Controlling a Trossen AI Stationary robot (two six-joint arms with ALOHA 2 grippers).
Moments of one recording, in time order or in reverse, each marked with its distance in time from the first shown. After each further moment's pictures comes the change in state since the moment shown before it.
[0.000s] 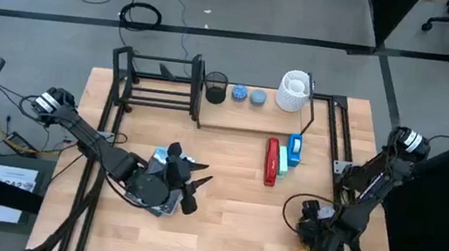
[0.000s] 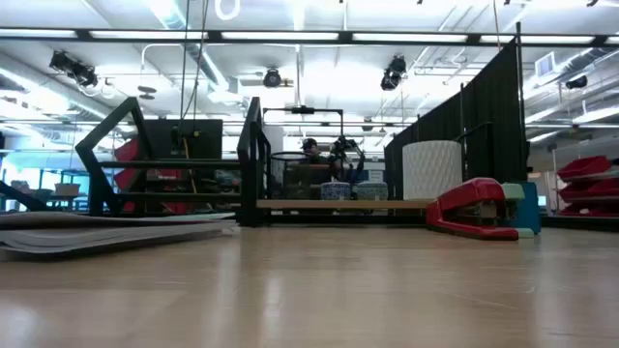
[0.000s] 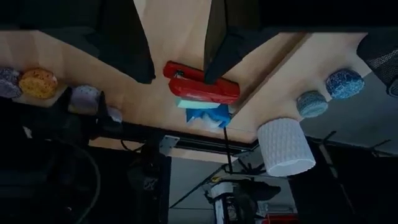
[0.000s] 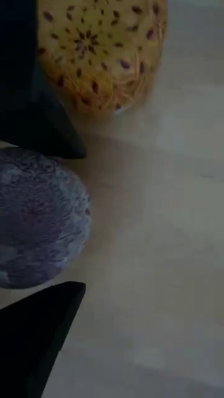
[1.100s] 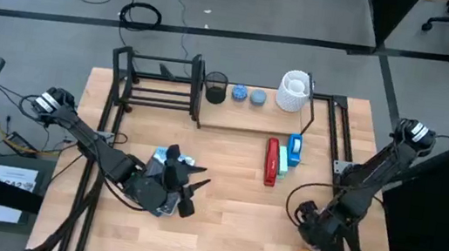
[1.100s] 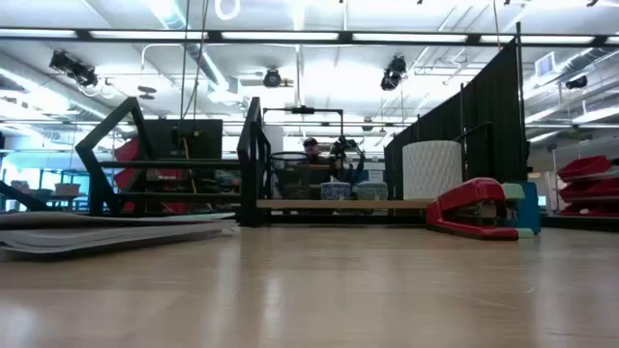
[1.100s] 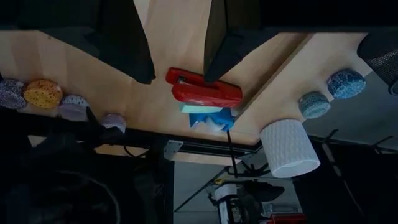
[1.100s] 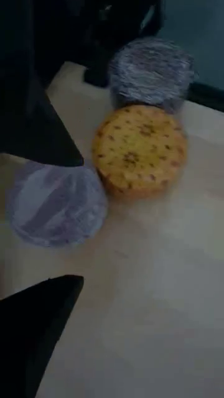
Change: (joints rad) left arm -0.027 0.000 0.000 -0.026 -0.005 0.003; right arm -0.102 -0.163 -0.001 0.002 -0.355 -0.304
